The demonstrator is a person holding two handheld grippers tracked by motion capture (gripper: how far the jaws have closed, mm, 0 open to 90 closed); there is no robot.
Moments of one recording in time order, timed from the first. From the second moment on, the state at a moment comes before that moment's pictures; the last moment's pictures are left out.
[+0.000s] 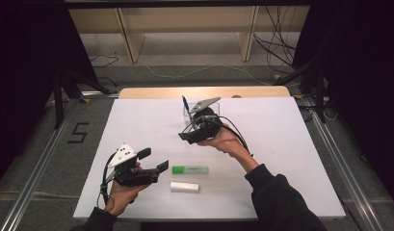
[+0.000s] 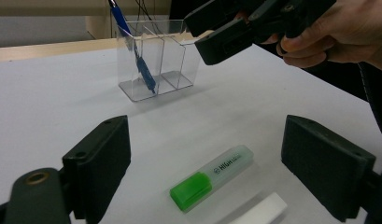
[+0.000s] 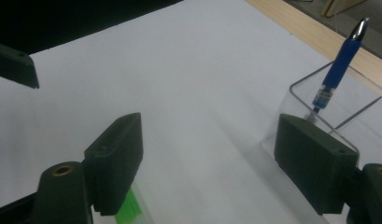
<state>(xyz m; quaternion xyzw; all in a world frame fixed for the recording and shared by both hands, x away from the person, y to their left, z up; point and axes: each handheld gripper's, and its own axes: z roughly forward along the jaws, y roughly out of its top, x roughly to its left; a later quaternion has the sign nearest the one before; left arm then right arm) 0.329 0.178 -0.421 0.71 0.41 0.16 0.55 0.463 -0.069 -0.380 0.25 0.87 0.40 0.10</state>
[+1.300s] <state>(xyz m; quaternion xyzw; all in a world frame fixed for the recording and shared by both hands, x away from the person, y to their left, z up) 0.330 0.179 -0.420 0.70 0.41 0.16 0.56 0.444 -0.055 -0.400 0.18 0.93 0.33 0.05</state>
